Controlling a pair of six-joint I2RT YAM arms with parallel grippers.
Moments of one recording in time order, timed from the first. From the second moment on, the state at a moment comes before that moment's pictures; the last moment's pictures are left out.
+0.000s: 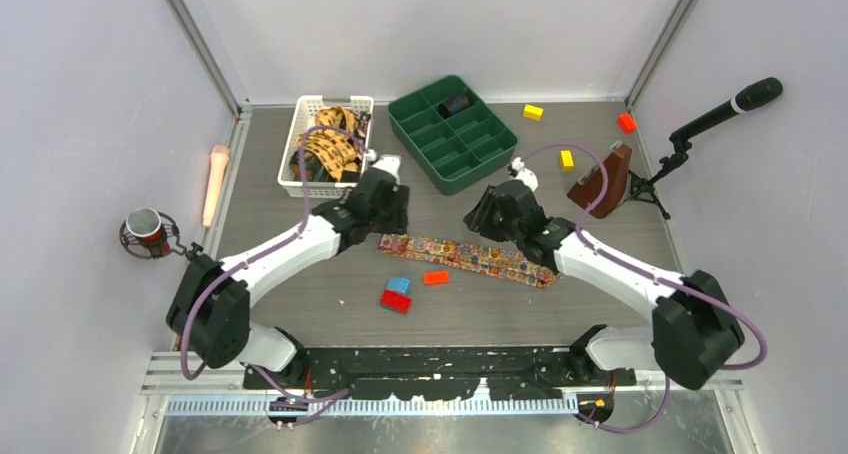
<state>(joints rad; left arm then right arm) -0.70 1.45 1.00 -0.34 -0.22 -0.38 0.63 1.24 0.76 -0.16 0.20 0.86</state>
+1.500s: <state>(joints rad) -0.29 1.38 0.67 0.07 0.29 -0.53 0.76 1.92 1.17 -0.10 -0.27 0.98</state>
